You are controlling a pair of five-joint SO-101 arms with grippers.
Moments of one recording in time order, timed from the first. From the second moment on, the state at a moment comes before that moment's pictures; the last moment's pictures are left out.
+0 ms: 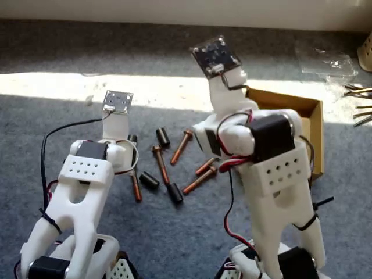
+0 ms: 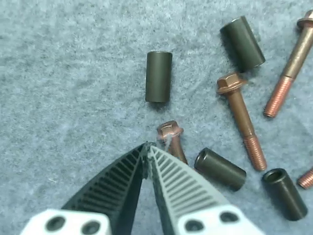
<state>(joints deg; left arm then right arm) 2.0 -29.4 49.8 56.8 7.9 -28.2 -26.4 -7.8 97.3 7.9</state>
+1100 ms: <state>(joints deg) 3.1 5.3 28.0 68.1 25.3 -21.7 -53.0 43.1 67.6 7.9</state>
